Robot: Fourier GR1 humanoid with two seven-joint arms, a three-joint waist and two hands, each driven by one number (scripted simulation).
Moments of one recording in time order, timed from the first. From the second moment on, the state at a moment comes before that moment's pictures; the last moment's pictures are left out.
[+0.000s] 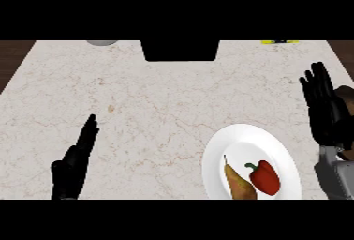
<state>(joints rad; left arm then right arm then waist) 0.08 0.34 -0.33 -1.61 0.11 0.39 0.06 -0.21 -0.36 0.03 -1.51 -0.30 -0.26 0.02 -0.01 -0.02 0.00</state>
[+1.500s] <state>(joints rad) -0.22 0.37 -0.13 -1.47 0.23 0.25 0.03 -0.46 -1.07 0.22 -1.49 0.04 0.55 -0.70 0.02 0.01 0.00</state>
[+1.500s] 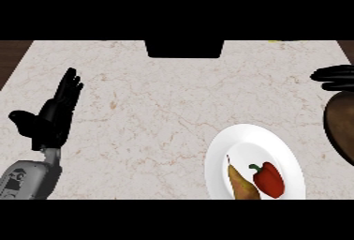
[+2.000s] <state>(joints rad) -0.23 0.37 -0.10 -1.45 0.21 0.23 0.03 -0.53 -1.07 0.29 -1.61 0.02 0.57 -0.62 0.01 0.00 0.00</state>
